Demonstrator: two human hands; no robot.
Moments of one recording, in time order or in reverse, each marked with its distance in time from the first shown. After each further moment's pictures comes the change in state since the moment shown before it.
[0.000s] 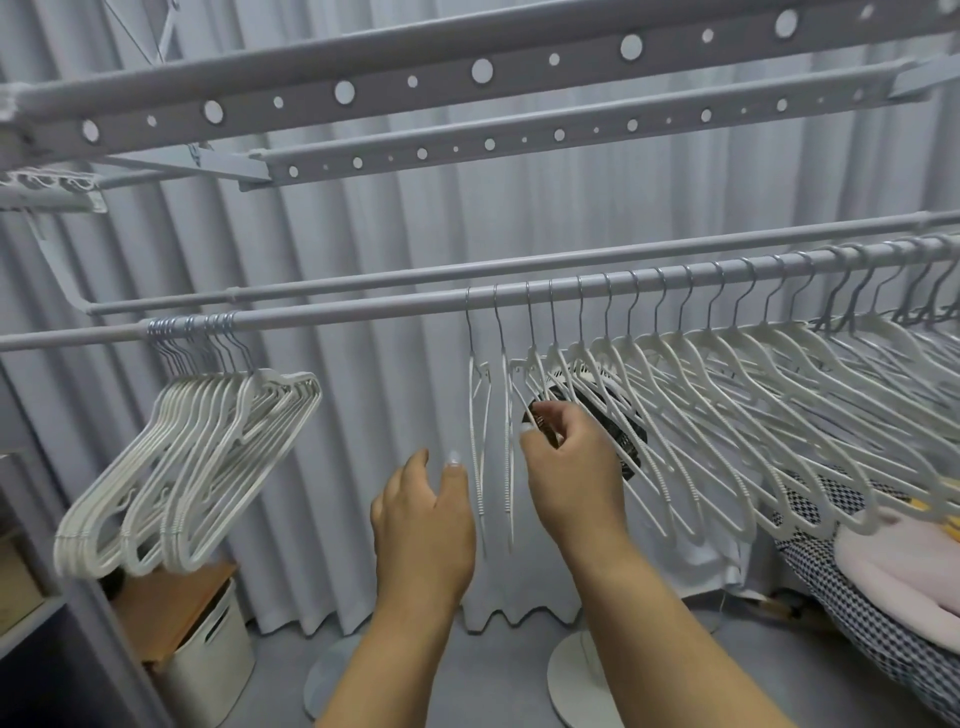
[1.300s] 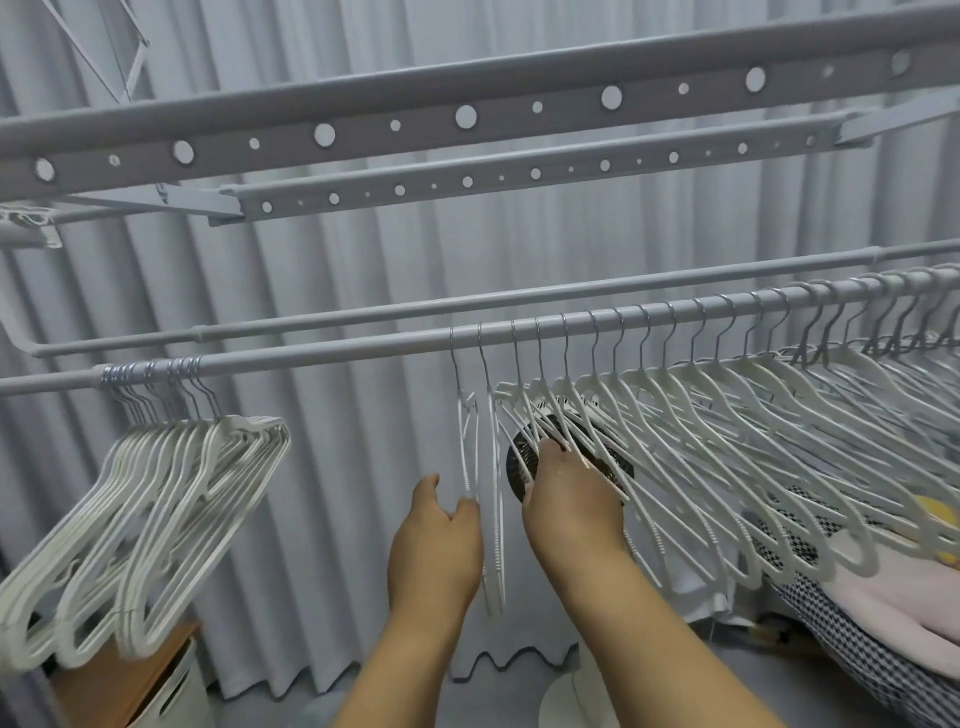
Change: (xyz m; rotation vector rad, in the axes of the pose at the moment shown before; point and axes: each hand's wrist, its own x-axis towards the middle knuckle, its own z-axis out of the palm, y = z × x) left_hand 0.035 0.013 0.022 -0.017 -0.121 -0.050; right_hand 0.043 0.025 0.011 -0.796 -0.009 -0.154
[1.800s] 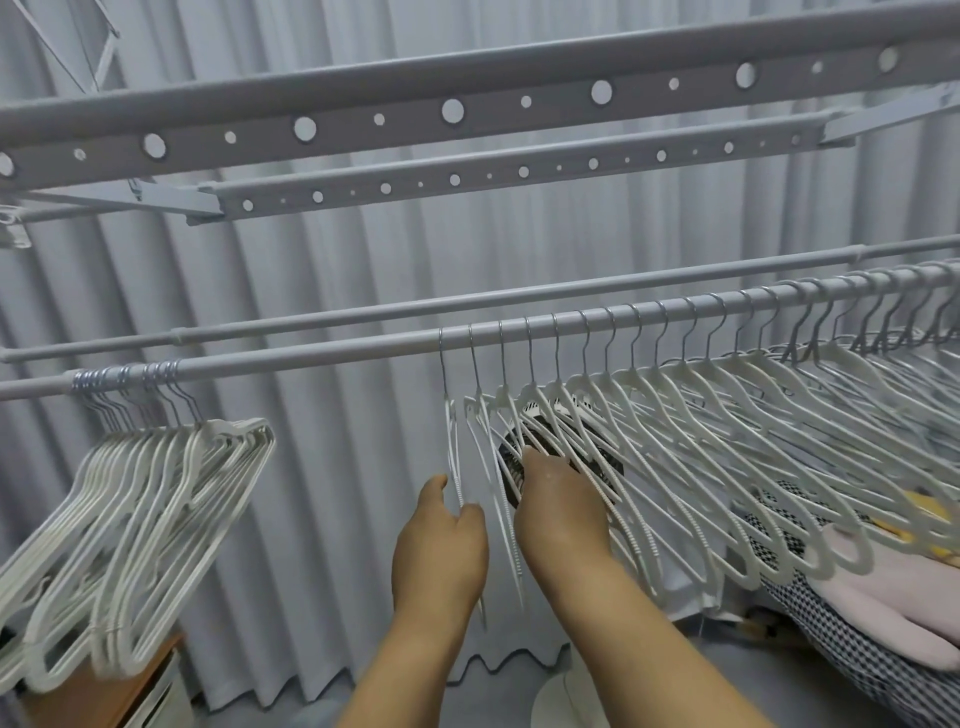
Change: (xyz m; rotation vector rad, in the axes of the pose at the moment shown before) left_hand 0.013 -0.004 0.013 -0.022 -0.031 0.003; right_hand 0.000 -0.003 0.000 0.103 -0.018 -0.031
